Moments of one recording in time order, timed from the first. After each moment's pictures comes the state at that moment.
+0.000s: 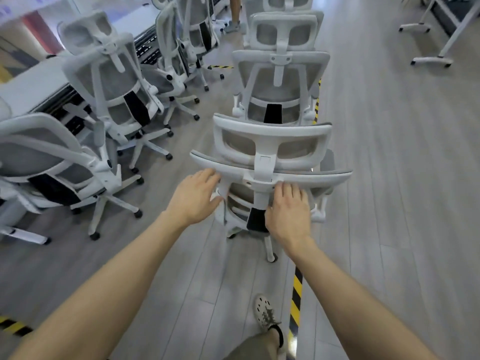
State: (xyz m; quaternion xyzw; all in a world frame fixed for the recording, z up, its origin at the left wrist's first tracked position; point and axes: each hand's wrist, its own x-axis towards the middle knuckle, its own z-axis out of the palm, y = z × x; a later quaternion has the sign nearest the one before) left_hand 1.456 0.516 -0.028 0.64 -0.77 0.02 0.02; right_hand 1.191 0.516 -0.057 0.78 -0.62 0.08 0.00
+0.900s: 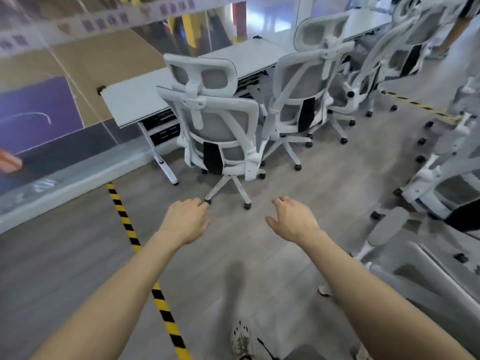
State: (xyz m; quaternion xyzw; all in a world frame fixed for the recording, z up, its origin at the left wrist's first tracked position) left_hand 1.902 0.709 -0.023 0.88 -0.45 -0.06 -0.12; right_hand 1.713 0.482 -0.033 0.96 -0.26 -0.06 -0.11
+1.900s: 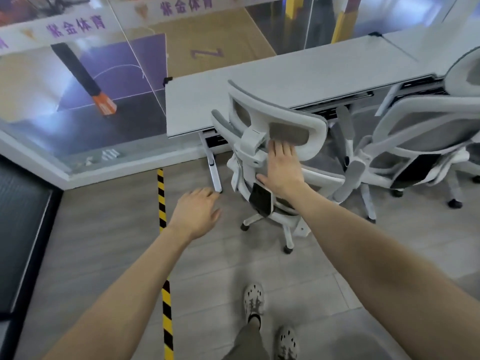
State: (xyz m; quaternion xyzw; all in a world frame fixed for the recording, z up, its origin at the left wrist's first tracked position) left_hand 2.204 0.578 -0.027 0.96 -0.28 -0.06 -0.05; right_hand 2.231 0.306 -0.053 0.99 -0.07 0.07 0.02
